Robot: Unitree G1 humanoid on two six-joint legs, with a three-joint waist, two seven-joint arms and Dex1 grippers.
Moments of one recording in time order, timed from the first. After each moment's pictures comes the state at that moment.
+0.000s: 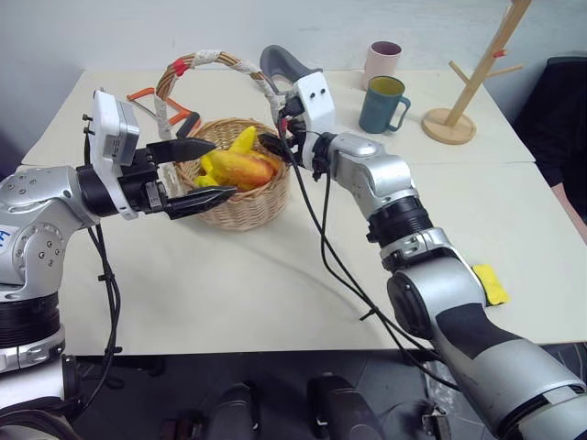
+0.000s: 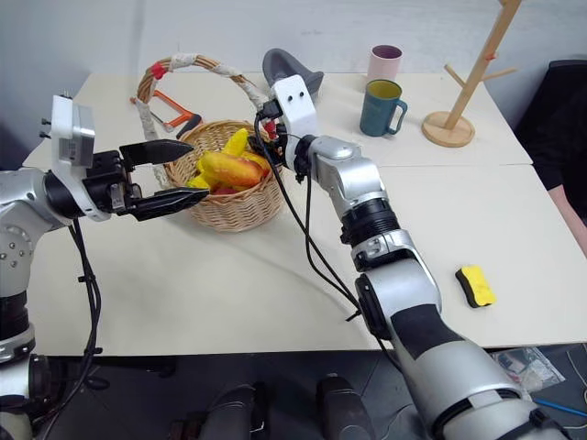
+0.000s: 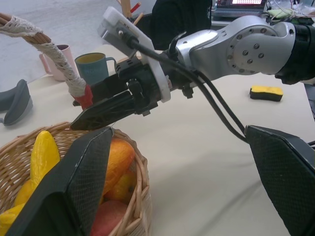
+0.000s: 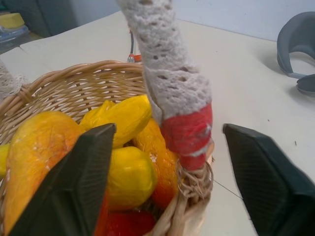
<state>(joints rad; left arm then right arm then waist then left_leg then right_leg) -0.62 0.82 0.26 -0.18 -0.66 0.69 -0.97 -1.31 -0.07 0.03 0.87 0.18 0.37 0.45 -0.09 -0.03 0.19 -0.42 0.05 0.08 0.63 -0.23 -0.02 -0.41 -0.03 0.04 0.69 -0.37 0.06</state>
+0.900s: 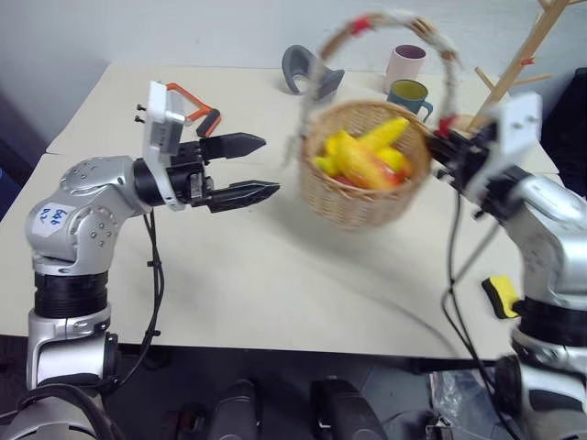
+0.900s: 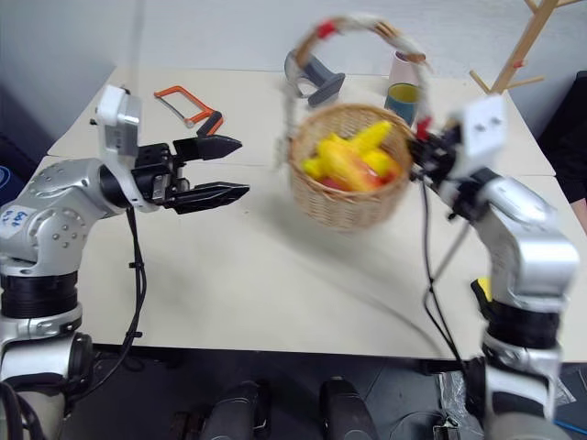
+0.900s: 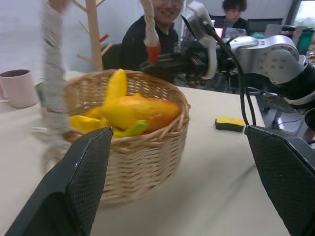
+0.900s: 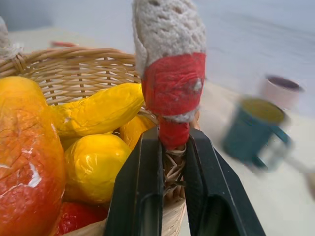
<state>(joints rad) -0.78 0.64 0.12 -0.08 -0.70 0.68 -1.03 -0.53 -0.58 -0.36 -0.29 0.34 0.77 0.51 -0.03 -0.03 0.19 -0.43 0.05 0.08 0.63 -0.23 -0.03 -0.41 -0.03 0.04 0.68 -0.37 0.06</state>
